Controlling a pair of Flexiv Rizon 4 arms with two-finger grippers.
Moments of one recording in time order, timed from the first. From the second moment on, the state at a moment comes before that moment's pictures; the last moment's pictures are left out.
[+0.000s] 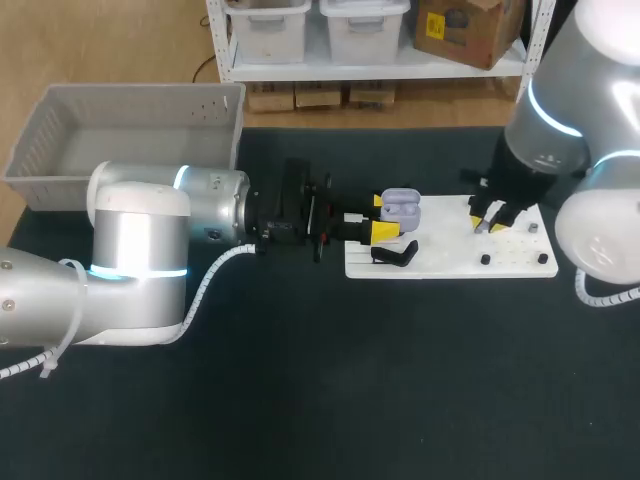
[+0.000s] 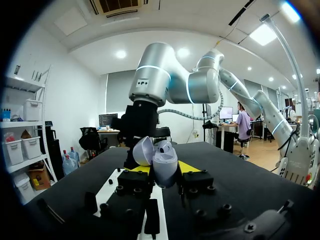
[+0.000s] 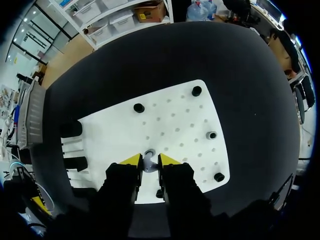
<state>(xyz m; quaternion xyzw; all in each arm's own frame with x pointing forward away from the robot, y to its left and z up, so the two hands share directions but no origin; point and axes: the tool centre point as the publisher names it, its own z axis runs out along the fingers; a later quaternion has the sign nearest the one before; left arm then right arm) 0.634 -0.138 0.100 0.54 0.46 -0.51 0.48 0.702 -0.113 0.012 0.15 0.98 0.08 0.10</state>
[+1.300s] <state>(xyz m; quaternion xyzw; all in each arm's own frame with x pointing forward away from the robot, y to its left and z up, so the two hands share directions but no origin) 0.634 -0.138 0.100 0.54 0.46 -0.51 0.48 0.630 -0.042 0.177 -0.02 0.99 0.12 0.12</state>
